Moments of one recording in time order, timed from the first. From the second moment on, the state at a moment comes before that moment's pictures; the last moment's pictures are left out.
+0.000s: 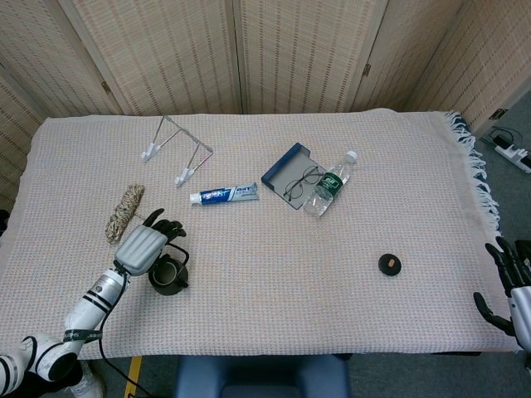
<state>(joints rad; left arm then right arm) -0.61 -1.33 -0.14 -1.50 1.44 0.93 0.18 -0.02 -1.05 0.02 -1.55 -1.61 1.65 0.14</state>
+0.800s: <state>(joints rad) -0.66 -1.46 -0.12 -1.37 1.35 0.92 0.22 -0.03 -1.05 0.03 -1.54 -1.61 1.65 0.16</state>
